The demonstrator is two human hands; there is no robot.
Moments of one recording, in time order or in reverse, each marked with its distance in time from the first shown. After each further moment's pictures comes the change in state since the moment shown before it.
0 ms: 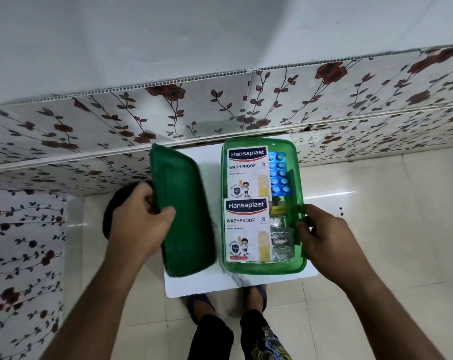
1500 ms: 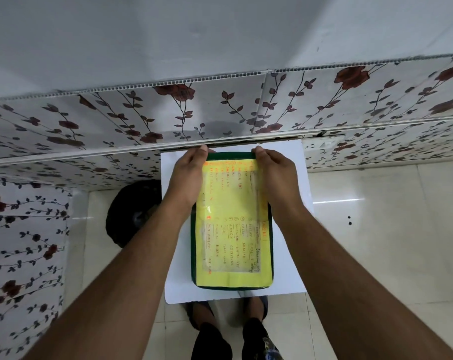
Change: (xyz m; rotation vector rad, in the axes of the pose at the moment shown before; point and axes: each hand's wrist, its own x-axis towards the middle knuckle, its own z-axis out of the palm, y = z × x) left_hand 0.072 0.043 0.062 -0.603 -0.195 -0.024; right_hand 0.108 -0.080 0.053 0.765 0.059 0.239
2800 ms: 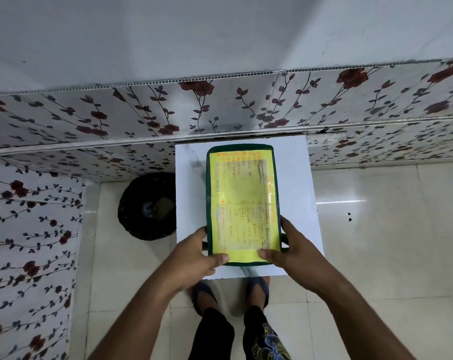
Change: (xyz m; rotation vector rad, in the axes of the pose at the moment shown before) left_hand -0.124 -0.068 -0.053 0.318 -0.391 -0.307; right_hand -0.104 0.066 -0.068 -0.375 -0.499 0.149
